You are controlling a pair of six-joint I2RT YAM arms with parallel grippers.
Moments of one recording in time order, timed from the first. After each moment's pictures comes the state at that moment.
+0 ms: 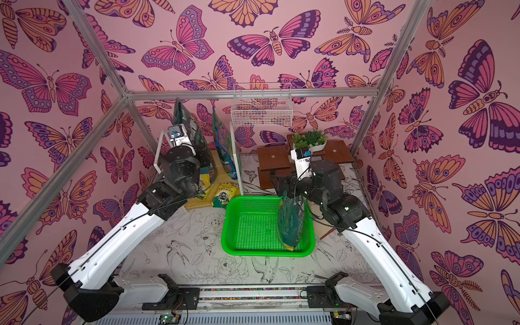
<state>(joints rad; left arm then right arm) -0.65 1.29 1.48 -0.28 -0.80 -0.19 0.56 1.09 1.27 -0.53 -0.18 0.24</state>
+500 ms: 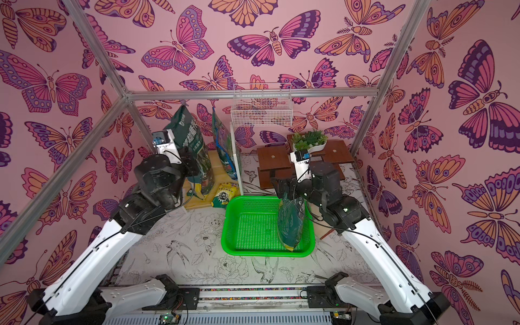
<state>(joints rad) -0.63 1.11 1.45 -0.42 -0.61 -0.19 0.56 1.07 1.24 -0.52 -0.16 0.21</state>
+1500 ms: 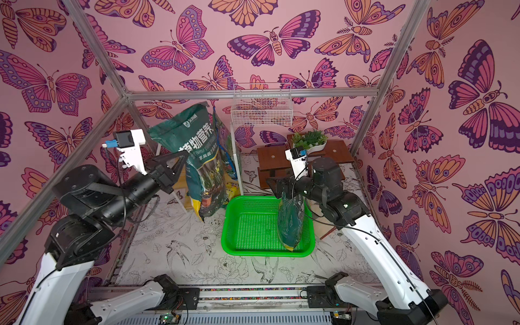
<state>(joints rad) -0.63 0.98 1.66 -0.58 0.08 -0.41 0.54 1.11 1.30 -0.51 -0.35 0.18</state>
